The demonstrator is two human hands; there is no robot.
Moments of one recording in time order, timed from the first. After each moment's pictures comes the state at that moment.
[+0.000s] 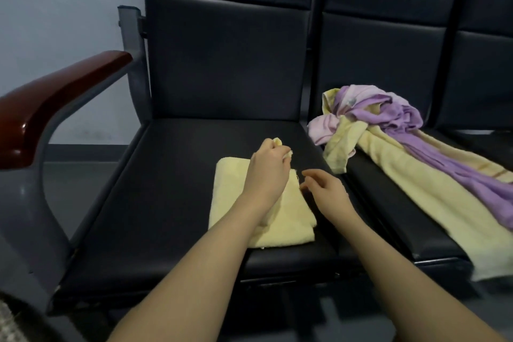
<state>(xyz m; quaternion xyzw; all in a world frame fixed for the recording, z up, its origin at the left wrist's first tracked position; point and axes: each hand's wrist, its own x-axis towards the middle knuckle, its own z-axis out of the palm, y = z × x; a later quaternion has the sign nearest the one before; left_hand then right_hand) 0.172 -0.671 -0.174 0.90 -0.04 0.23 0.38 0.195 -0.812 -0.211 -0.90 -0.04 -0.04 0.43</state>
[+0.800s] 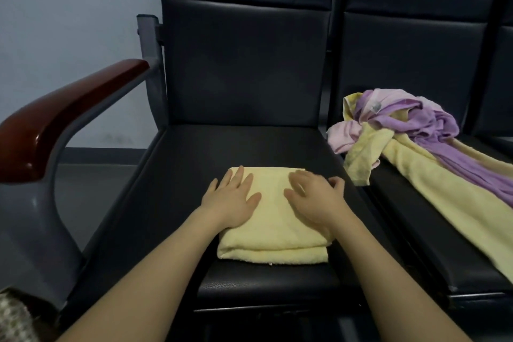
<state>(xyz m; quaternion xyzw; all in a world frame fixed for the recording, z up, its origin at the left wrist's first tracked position) 0.176 -0.582 -0.211 0.99 0.01 -0.10 0.08 0.221 -0.773 -0.200 -0.97 -0.20 -0.02 0.13</state>
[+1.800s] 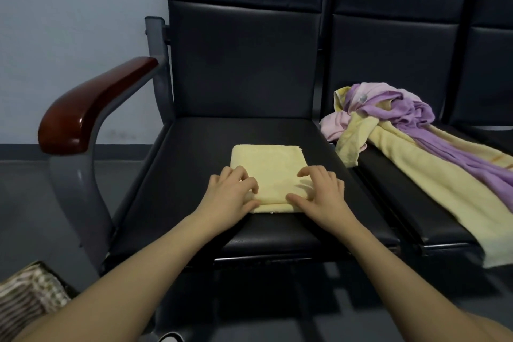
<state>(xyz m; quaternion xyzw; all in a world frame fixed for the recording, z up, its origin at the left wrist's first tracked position) 0.095 -0.579 -0.208 0.98 -0.10 0.13 0.12 0.148 -0.794 -0.220 -0.92 -0.24 -0.14 0.27</state>
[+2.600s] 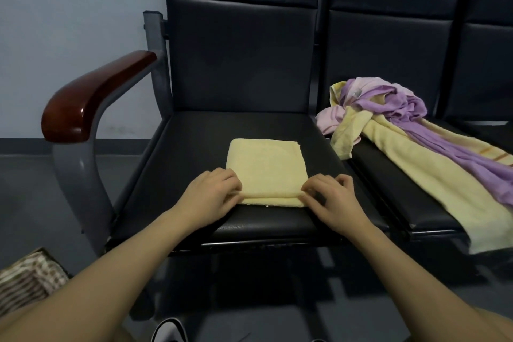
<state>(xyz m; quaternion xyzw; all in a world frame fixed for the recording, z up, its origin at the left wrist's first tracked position) 0.079 -0.552 -0.221 0.94 -0.21 0.23 0.11 0.134 -0.833 -0.233 -0.90 -0.32 -0.21 0.20</state>
